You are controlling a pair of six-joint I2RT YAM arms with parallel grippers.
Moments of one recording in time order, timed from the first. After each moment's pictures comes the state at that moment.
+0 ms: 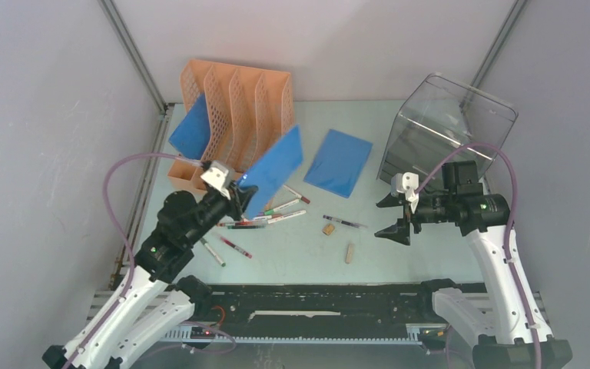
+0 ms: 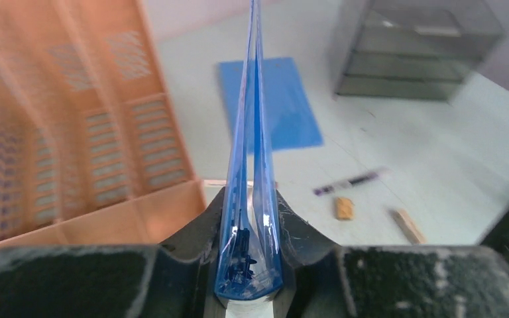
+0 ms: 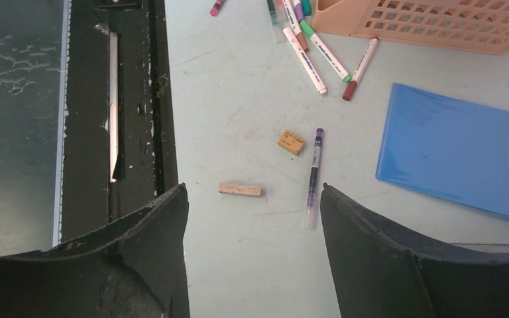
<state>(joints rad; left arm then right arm) -0.62 0.57 0.67 -0.21 0.09 -0.05 0.09 0.90 1.04 -1.13 -1.09 -1.03</state>
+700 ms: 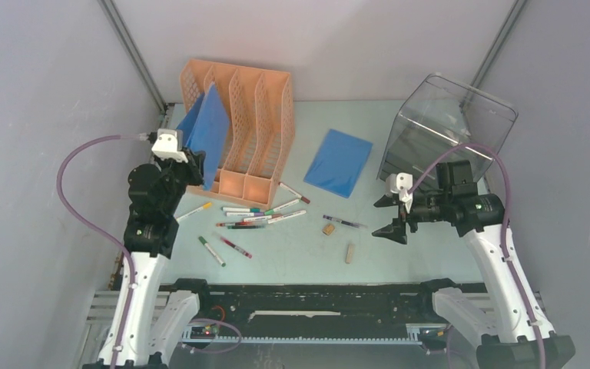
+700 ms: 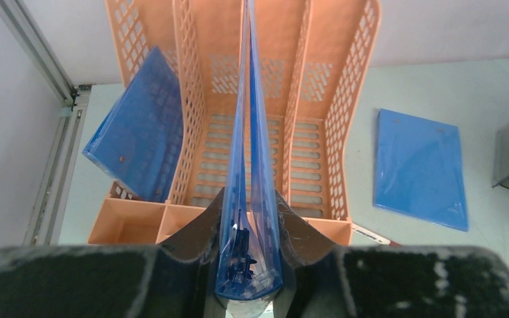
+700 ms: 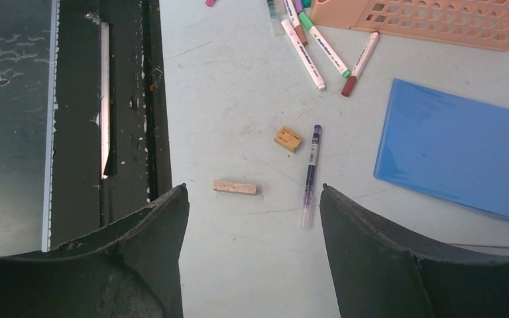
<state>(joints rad) -0.05 0.70 0.83 -0.20 0.14 -0.04 0.14 0.90 1.01 -1.06 -1.04 -0.98</state>
